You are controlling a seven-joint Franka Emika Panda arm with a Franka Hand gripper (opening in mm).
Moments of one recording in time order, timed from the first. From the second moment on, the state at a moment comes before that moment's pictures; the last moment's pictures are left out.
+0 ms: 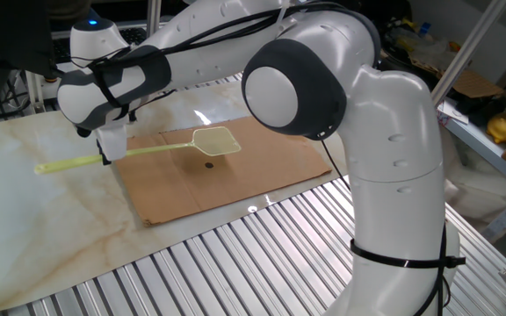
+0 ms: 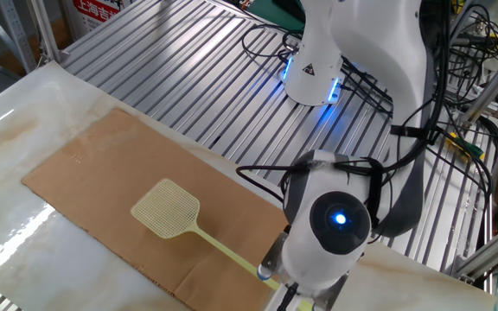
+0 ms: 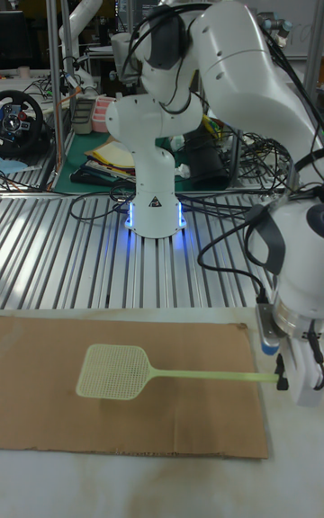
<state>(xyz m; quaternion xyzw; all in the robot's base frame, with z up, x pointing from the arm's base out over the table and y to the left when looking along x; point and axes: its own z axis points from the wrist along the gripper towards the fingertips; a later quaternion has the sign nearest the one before) 0.610 0.219 0.114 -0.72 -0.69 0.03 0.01</state>
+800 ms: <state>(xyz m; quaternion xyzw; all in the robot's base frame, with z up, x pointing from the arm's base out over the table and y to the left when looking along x) 0.609 0.223 0.116 -0.68 -0.73 0.02 -0.01</state>
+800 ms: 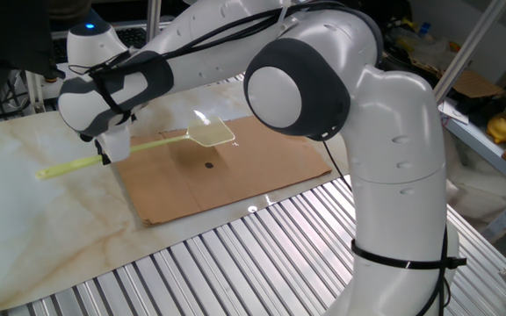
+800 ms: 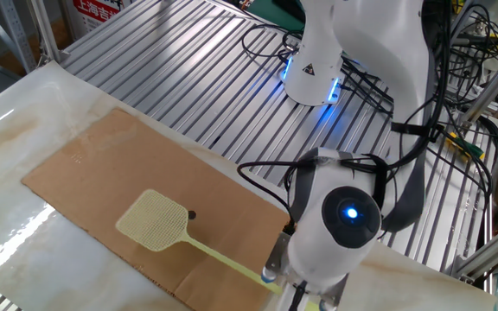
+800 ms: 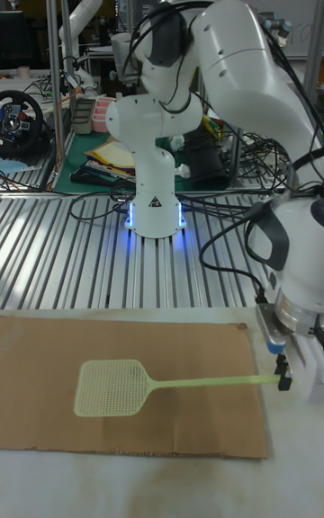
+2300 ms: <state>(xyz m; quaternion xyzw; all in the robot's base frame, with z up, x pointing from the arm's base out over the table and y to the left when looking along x) 0.575 0.249 0.106 -0.72 -0.70 -0.01 0.04</state>
